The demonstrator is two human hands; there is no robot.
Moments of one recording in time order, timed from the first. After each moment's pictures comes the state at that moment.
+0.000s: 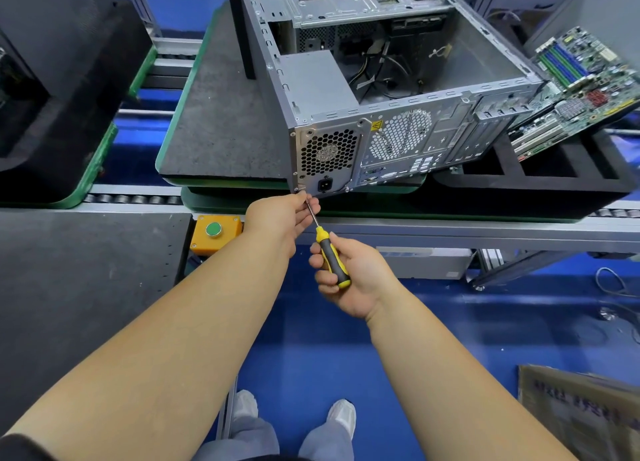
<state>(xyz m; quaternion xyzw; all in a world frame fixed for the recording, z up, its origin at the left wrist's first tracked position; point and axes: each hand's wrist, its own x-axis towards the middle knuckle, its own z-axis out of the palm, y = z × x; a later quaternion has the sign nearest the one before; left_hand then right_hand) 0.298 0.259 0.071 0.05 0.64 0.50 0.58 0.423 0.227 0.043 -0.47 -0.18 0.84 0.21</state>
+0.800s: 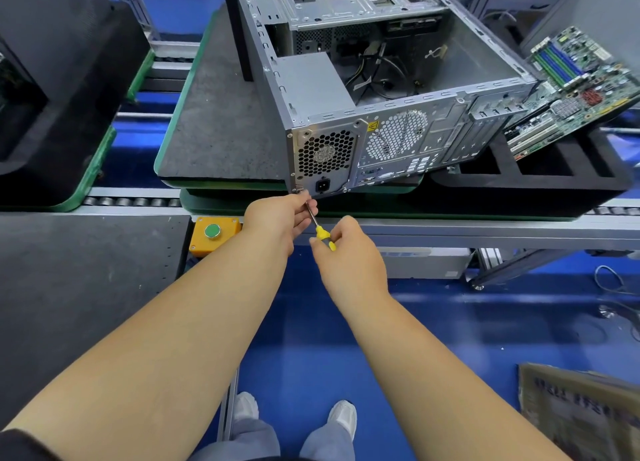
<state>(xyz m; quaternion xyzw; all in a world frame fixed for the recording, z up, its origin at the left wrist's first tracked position) 0.293 0.261 0.061 0.08 0.66 0.48 0.58 0.408 0.220 0.039 -0.66 -0.64 0.35 0.19</state>
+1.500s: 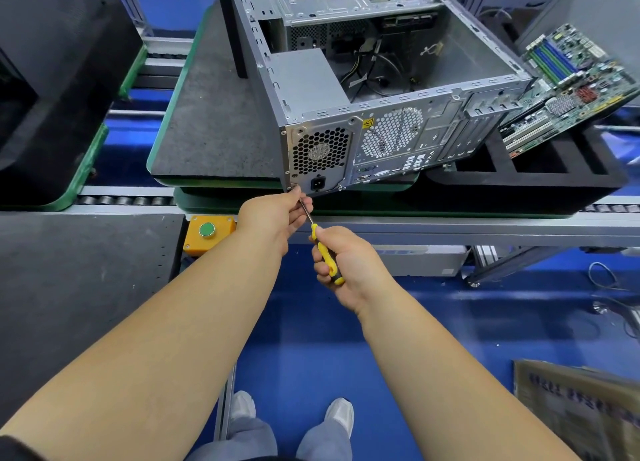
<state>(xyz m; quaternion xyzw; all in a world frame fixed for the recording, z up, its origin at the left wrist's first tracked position) 0.296 0.263 0.062 0.08 0.65 0.48 0.58 0.417 0.228 0.048 -0.55 -0.31 0.73 0.26</state>
